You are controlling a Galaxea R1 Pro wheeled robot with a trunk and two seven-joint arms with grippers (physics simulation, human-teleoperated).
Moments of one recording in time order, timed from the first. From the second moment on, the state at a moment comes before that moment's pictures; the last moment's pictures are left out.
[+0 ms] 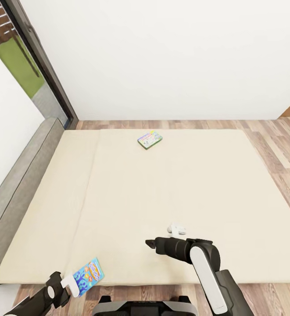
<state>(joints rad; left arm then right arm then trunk) -0.51 0.23 -0.29 -0.31 -0.55 0.10 -0.12 -0.30 0.10 0.22 -1.58 -0.60 1.04 -0.19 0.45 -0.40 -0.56</state>
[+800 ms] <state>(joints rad) -0.51 0.23 -0.29 -0.31 -0.55 0.09 -0.11 -0.30 -0.06 0.16 -1.57 -0.84 1.04 0.31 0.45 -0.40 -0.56</state>
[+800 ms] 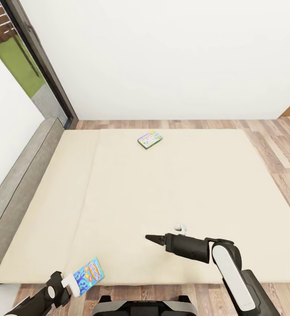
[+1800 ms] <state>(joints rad) -0.51 0.19 -0.29 -0.31 -0.56 0.10 -0.11 -0.31 -0.06 0.10 -1.43 -0.82 0.96 0.21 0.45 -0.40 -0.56</state>
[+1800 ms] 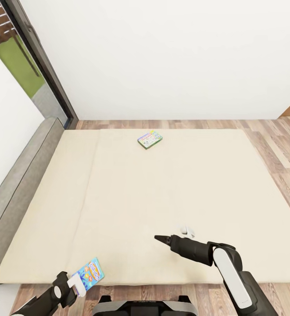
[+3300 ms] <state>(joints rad) -0.51 0.19 -0.30 -0.31 -0.57 0.10 -0.05 -0.31 -0.06 0.10 -1.43 -0.82 0.96 0.21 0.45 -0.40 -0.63</state>
